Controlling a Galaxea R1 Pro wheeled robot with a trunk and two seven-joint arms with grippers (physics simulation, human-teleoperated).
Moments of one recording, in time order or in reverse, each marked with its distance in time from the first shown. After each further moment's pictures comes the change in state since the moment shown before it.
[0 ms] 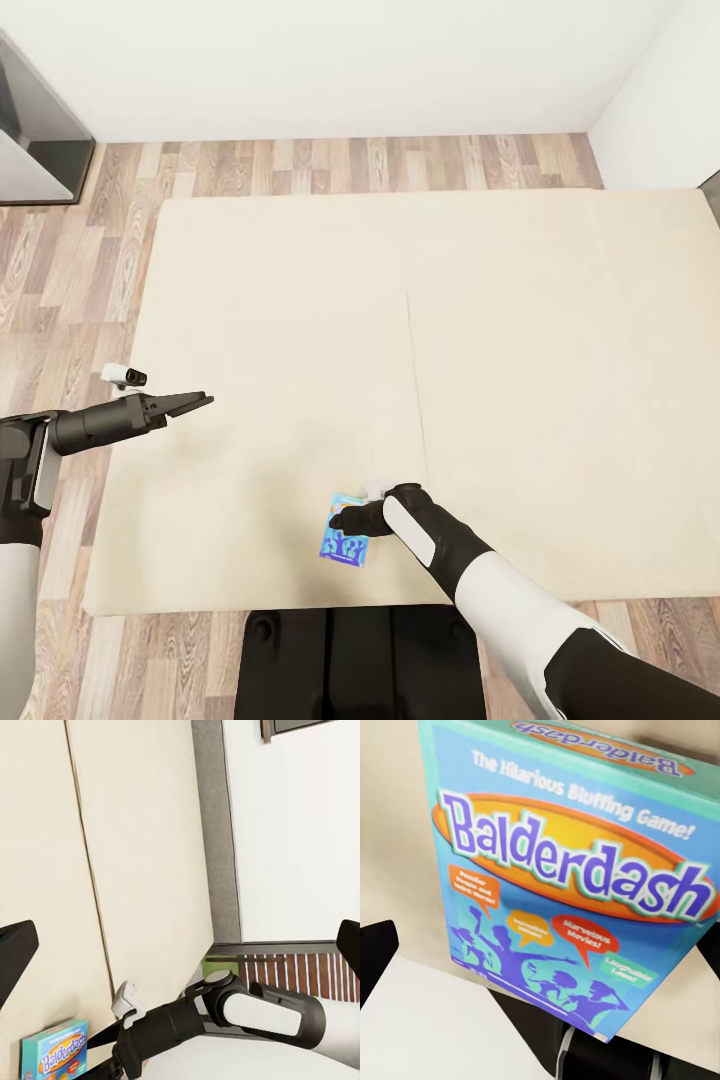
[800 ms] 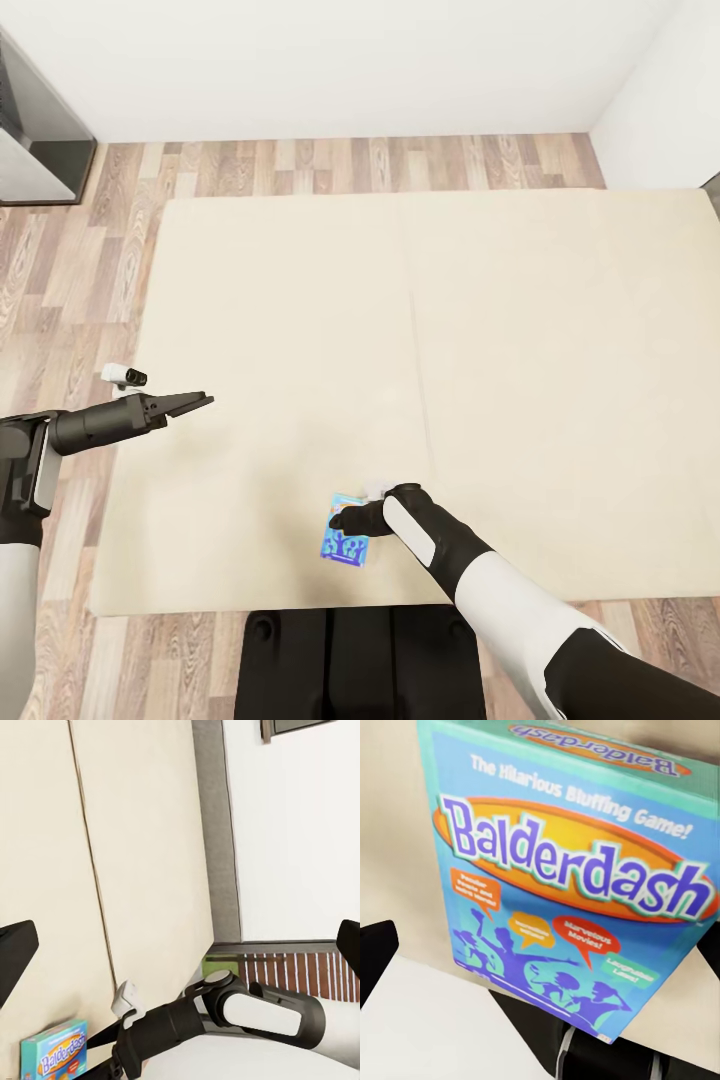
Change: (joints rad) left arm 0.000 -0.001 0.000 0.000 0.000 0.001 0.000; right arm 0.000 0.000 0.000 0.000 0.000 0.000 0.000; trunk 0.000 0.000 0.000
